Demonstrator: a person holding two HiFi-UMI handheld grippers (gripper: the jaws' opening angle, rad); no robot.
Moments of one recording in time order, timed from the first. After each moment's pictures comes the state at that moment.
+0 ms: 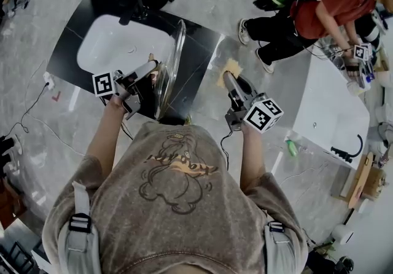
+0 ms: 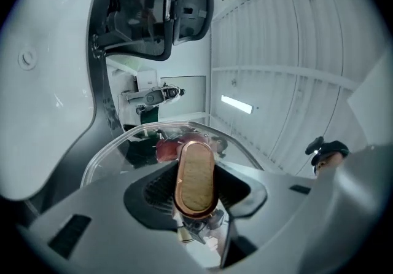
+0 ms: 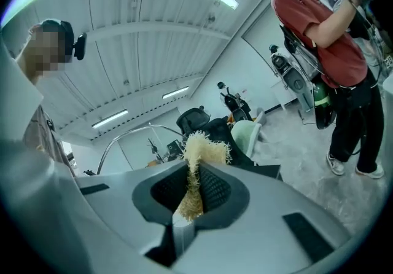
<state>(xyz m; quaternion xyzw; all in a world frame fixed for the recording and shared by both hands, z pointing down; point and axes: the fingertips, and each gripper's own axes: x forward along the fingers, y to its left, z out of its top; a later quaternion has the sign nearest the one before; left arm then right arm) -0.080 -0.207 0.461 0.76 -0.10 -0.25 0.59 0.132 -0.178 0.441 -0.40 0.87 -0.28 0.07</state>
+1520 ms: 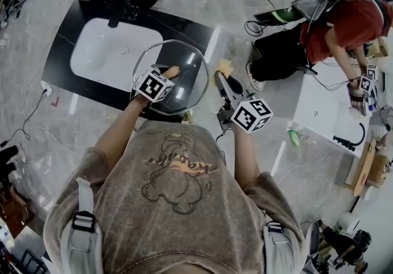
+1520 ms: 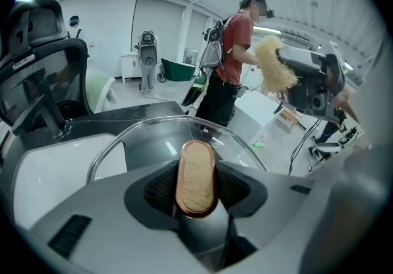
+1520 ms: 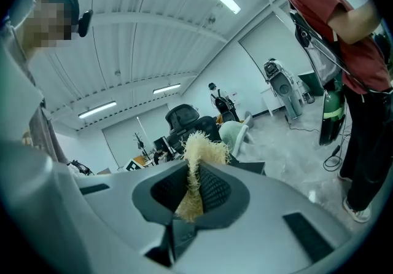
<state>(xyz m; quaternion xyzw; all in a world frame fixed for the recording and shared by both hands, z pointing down) 0.009 -0.198 0.622 0.87 -0.24 0.38 0.21 0.135 -0.174 0.469 -0.46 0.85 -0.27 0.04</state>
